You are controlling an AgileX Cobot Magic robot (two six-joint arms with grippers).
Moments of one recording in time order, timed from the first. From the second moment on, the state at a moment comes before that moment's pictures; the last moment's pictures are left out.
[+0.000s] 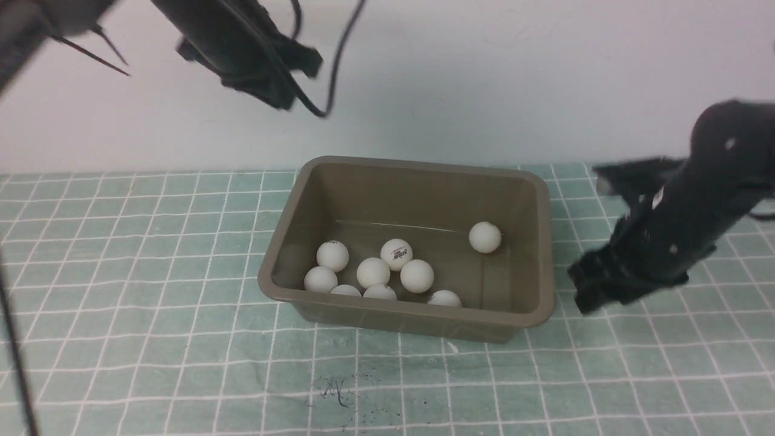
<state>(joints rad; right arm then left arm) 0.21 1.69 -1.23 0.28 0.98 -0.15 -0.19 1.97 -2.11 -0.22 1.23 0.17</state>
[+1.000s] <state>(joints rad) 0.30 0.44 -0.70 0.23 0.52 -0.13 -0.18 0.59 -0.67 -0.33 0.80 0.17</state>
